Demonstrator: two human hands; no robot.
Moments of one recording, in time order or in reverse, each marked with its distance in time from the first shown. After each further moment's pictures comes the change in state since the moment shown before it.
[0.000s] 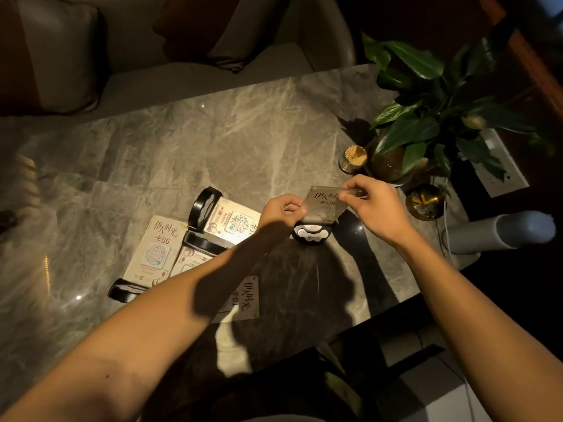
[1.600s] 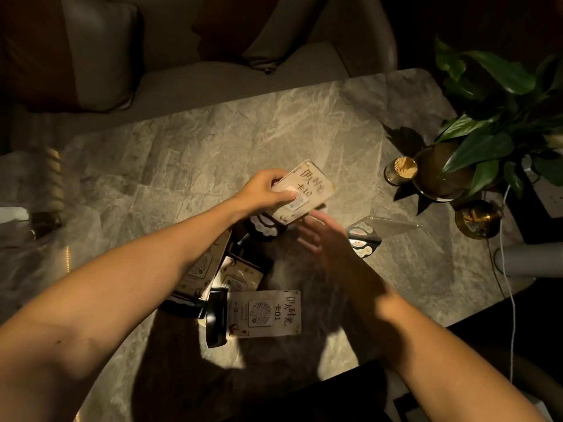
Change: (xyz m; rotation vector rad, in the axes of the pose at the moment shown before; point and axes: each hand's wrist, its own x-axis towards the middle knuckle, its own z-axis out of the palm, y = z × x) left_hand 0.043 0.024 -0.162 0.370 -0.159 0.168; right_hand 0.005 -0.078 0.171 0.908 -0.175 0.488
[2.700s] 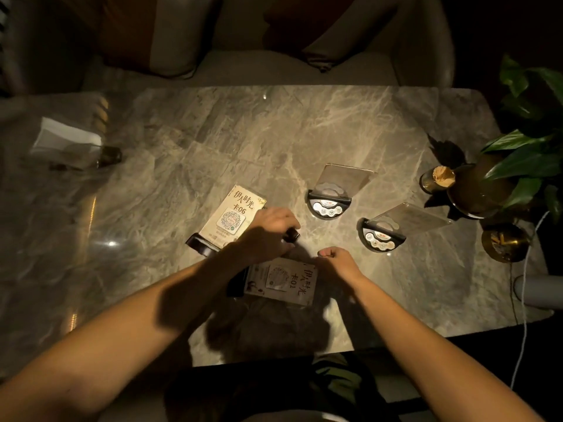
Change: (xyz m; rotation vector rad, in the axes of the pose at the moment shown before) left_hand -0.146 -0.064 0.057 0.594 0.138 0.111; right_hand -0.004 0.105 -0.018 -0.799 -0.165 0.067
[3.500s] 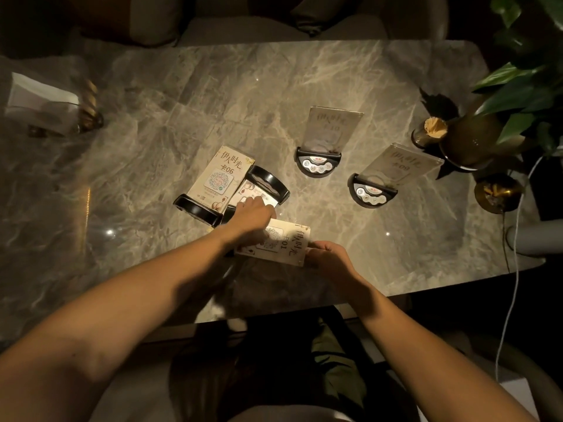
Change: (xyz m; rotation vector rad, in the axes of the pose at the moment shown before) left_hand -0.040 0.017 0.044 0.188 -0.329 -0.276; right_hand -0.090 0.041 0.032 0.478 -0.083 0.163
